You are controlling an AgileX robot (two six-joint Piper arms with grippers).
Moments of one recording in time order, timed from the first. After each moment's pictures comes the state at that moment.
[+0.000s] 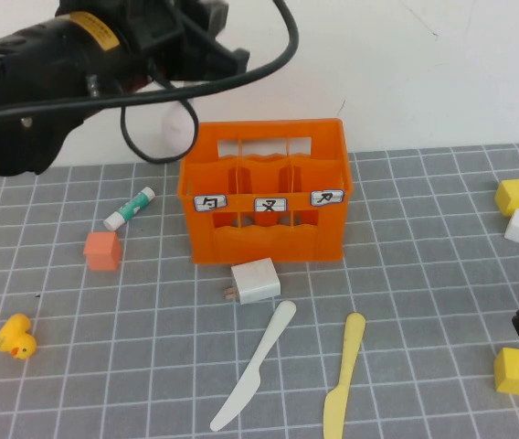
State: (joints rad) right arm 0.04 1.07 -0.55 0.99 0.70 -1.44; left arm -0.45 1.44 -1.28 -0.11 0.08 0.14
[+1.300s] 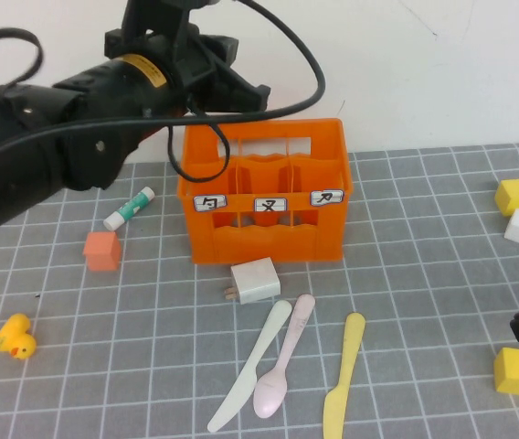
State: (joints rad) right arm 0.04 1.07 -0.55 0.99 0.72 -1.44; left arm -0.44 1.60 -1.27 -0.11 -0.04 0.15
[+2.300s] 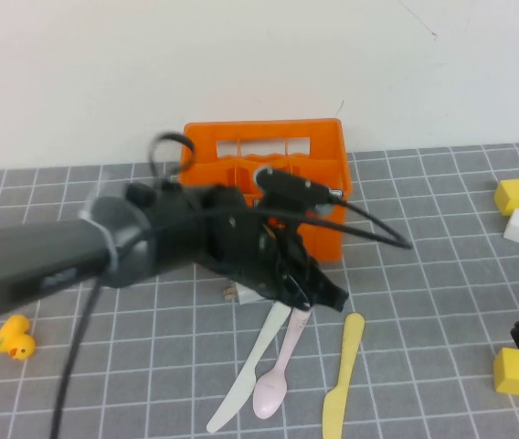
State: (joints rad) right arm 0.04 1.08 -0.55 0.95 0.73 -1.45; left arm -0.60 1.90 -1.27 -0.45 0.45 0.30
